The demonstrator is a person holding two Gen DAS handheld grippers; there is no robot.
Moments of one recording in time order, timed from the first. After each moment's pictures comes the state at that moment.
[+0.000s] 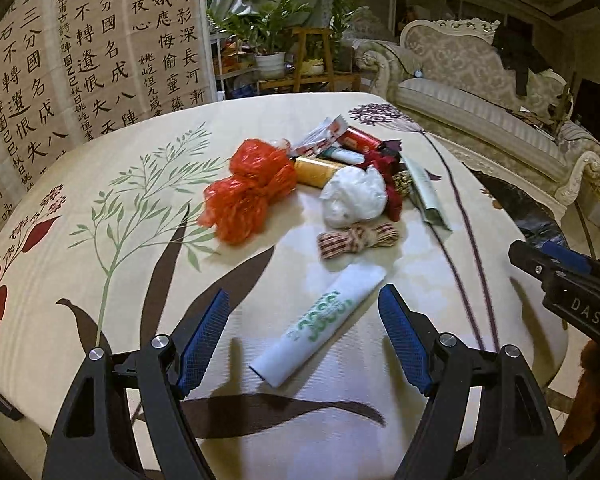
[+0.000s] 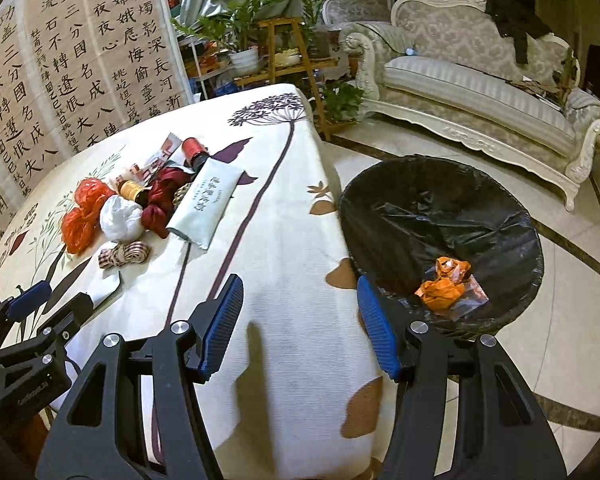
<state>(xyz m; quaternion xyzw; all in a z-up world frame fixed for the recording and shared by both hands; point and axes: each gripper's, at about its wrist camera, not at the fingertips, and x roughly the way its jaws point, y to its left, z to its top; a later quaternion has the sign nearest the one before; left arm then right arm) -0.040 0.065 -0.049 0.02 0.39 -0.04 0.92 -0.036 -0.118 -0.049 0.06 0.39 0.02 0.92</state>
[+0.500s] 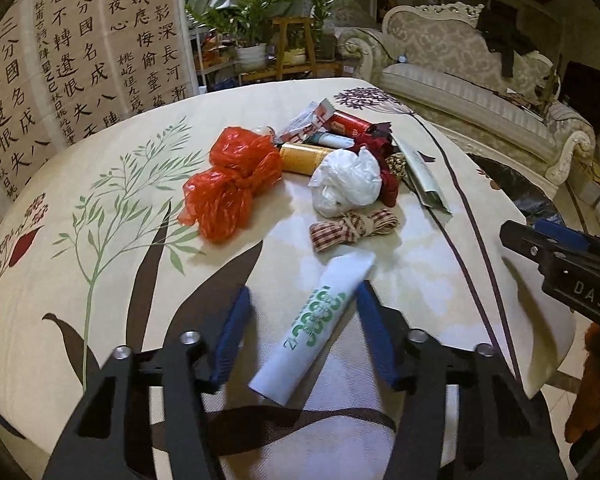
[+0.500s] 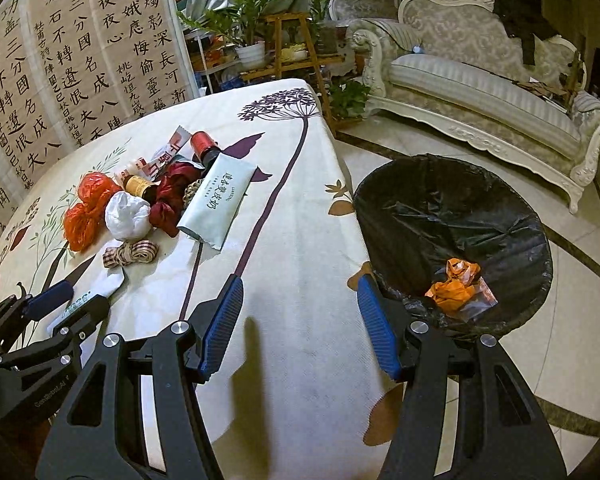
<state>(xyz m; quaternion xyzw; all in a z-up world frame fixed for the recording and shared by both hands) -0.034 0.063 -0.058 0.05 0.41 -0.07 0.91 -0.030 -0.107 -0.050 0.06 0.40 0.03 0.91</state>
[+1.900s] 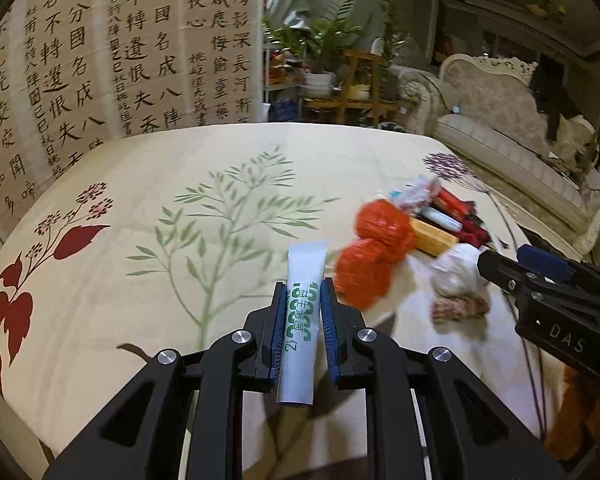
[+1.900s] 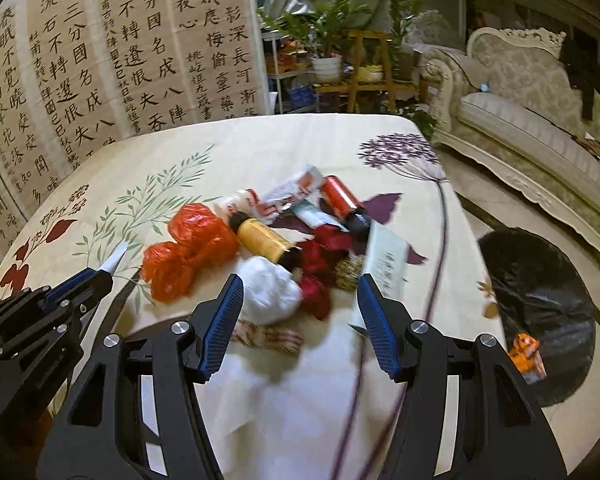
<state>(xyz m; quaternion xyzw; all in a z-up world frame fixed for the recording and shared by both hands) -0.013 0.148 -0.029 -0.03 0.36 0.01 0.93 0.017 -0.001 -0.019 0.00 0.38 0.13 0.92</state>
